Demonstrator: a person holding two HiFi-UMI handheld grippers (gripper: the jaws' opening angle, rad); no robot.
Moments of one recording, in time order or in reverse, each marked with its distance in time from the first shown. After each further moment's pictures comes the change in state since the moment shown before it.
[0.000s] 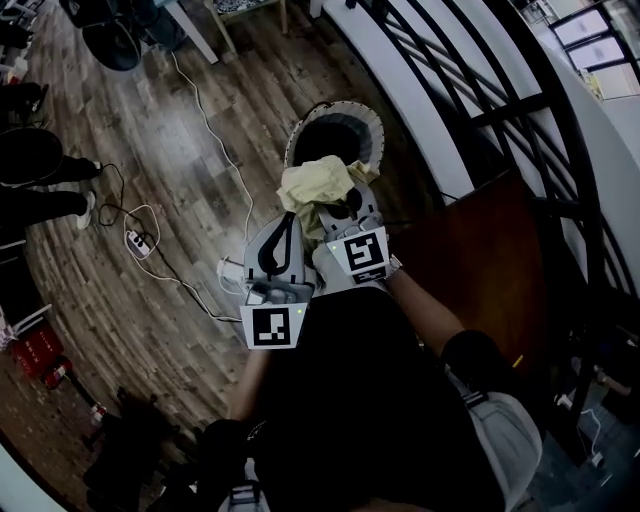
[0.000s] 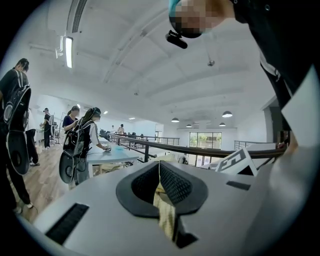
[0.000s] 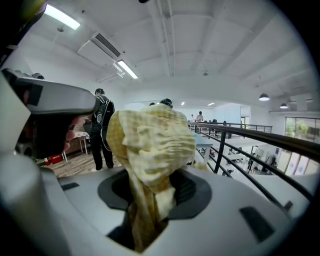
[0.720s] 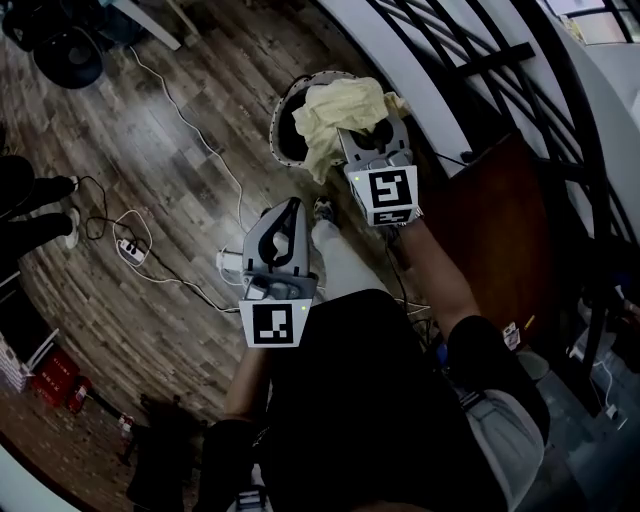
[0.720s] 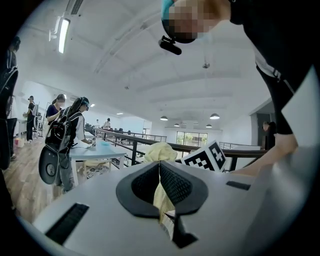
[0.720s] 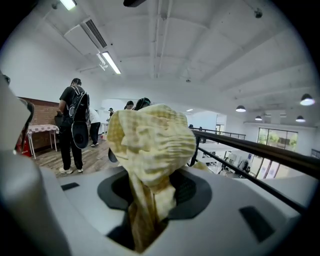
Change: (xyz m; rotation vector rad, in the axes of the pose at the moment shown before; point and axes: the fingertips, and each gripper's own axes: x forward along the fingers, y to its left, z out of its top) left arm 0.050 0.019 -0.029 -0.021 0.049 -0.169; right arm 0.061 -0.124 0.013 -0.019 -0.021 -0.288
